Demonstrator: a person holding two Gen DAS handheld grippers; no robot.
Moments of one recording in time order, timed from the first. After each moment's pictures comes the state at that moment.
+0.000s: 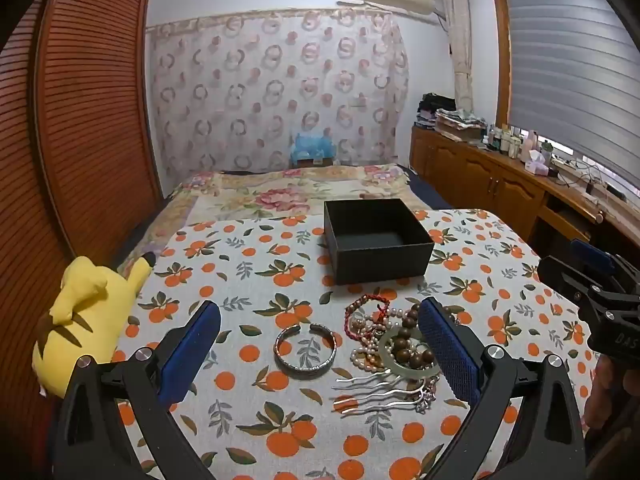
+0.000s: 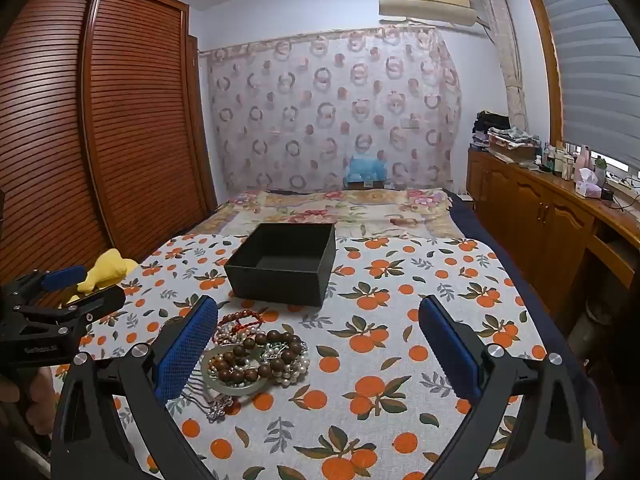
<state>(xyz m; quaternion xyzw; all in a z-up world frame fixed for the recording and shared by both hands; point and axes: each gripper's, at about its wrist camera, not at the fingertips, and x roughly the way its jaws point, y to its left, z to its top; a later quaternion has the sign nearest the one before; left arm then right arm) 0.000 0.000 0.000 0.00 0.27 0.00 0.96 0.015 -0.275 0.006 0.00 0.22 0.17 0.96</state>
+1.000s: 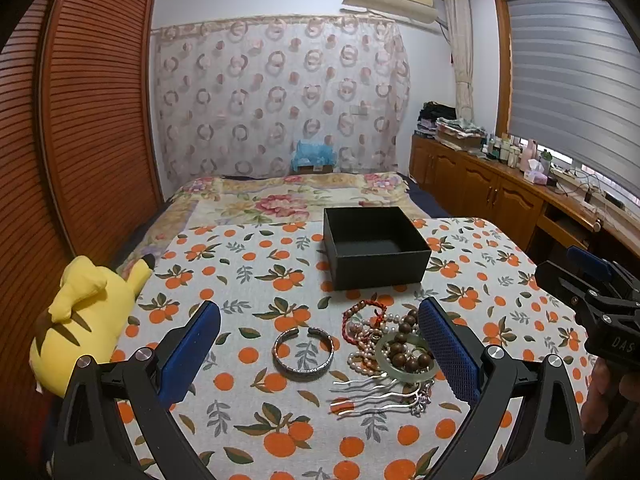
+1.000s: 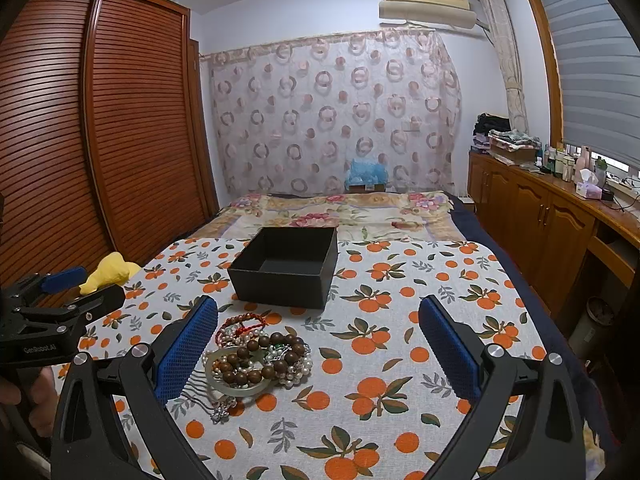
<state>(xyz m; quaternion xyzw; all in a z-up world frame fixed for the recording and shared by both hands) 0.003 -0.004 0.014 0.00 0.26 0.00 0.96 0.012 -0.276 0.007 0.01 0.22 0.17 0.96</state>
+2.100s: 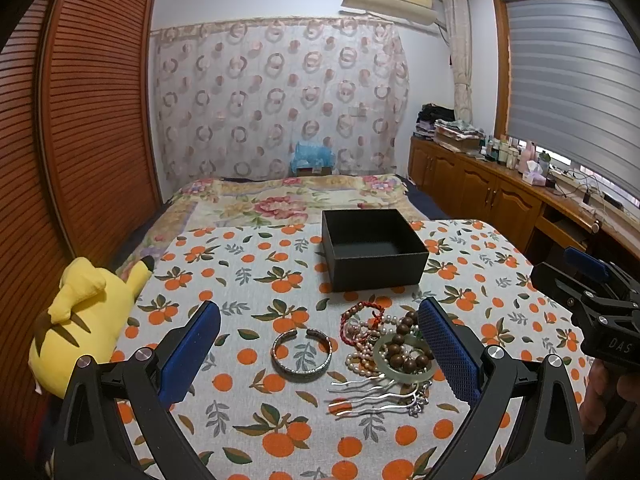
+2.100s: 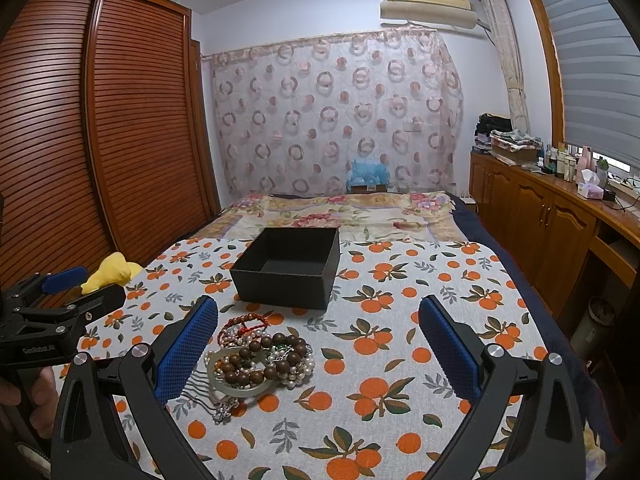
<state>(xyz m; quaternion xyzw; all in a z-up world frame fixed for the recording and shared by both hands) -0.009 -0.002 0.014 -0.01 0.26 0.00 0.97 0.011 -0.275 0.009 0.01 0.22 0.18 0.96</state>
